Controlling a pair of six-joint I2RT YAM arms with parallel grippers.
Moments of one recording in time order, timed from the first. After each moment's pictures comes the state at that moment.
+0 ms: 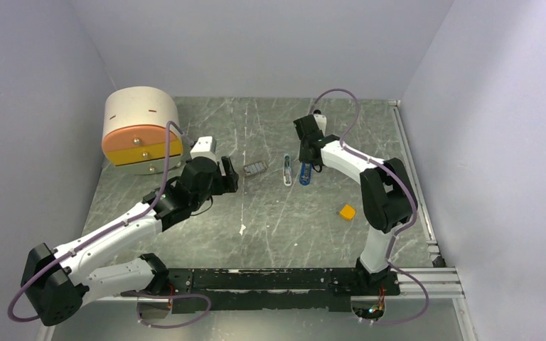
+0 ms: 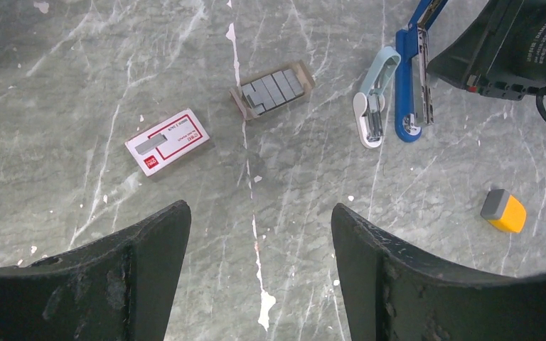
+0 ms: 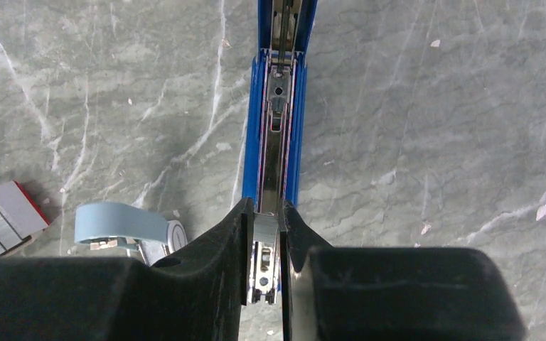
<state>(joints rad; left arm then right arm) -0.78 1.04 0.76 -0.26 -0.42 -0.61 0.46 1.83 1.25 -0.38 0.36 0.44</state>
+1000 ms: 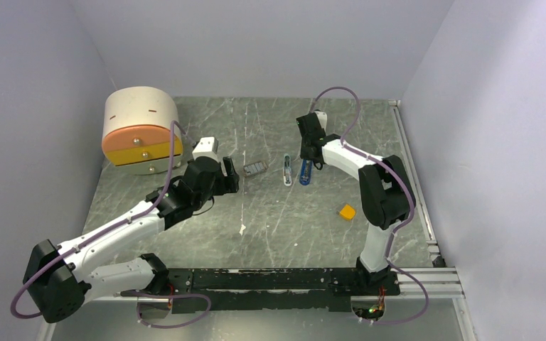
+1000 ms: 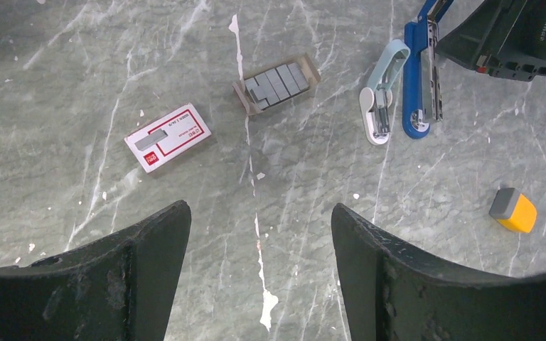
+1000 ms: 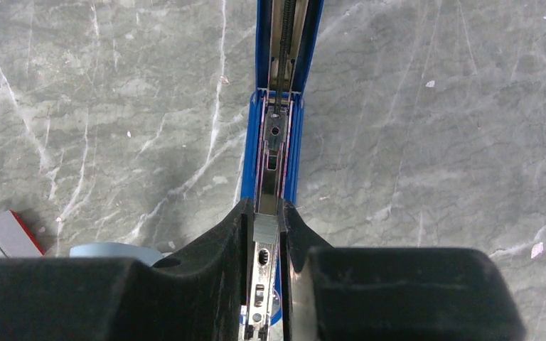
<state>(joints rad) -0.78 1.07 0.76 -0.25 -0.42 -0.61 0.43 1.87 1.26 -0.30 0.35 0.39</state>
